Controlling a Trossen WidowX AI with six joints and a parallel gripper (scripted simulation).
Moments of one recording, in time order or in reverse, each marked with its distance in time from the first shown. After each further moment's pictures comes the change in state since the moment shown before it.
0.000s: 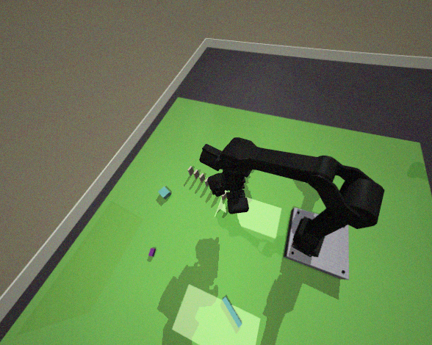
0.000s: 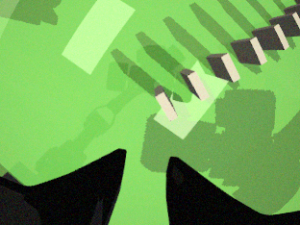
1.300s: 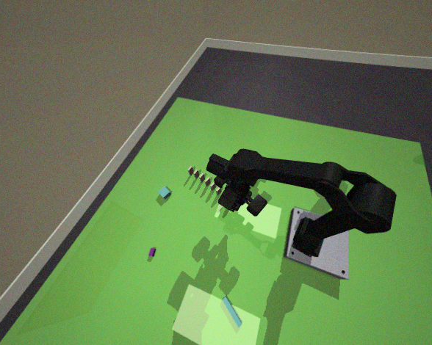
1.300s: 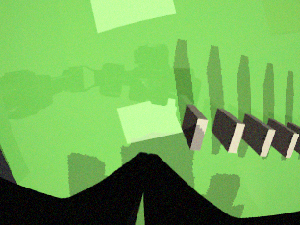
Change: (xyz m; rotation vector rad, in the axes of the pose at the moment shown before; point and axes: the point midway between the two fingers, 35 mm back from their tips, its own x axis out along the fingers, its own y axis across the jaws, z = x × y) arm 0.028 0.015 -0.015 -0.714 -0.002 -0.002
